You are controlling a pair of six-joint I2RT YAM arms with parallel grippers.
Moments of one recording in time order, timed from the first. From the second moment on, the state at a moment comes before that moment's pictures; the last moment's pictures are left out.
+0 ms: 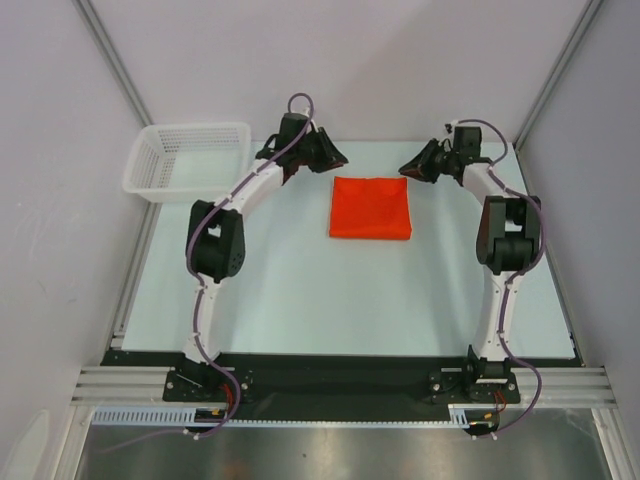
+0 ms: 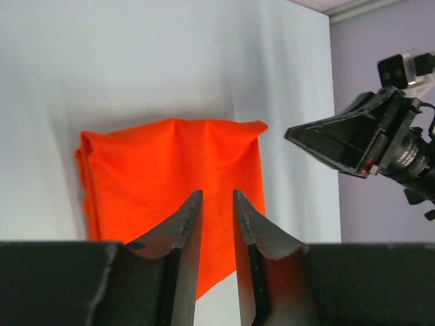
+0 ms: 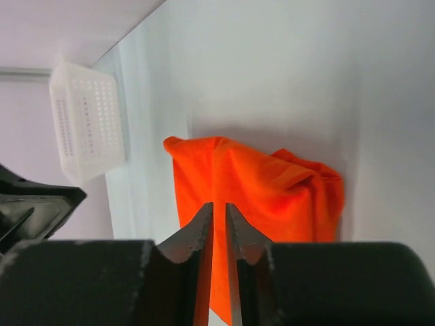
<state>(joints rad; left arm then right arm) -0.39 2.28 2.05 -0.29 0.34 -0.74 -0.02 2.25 1.83 -0.26 -0.66 0.66</state>
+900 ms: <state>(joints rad) -0.36 2.64 2.16 -0.02 0.39 -0.90 -0.04 2.43 1.60 0.36 -0.66 0.93</state>
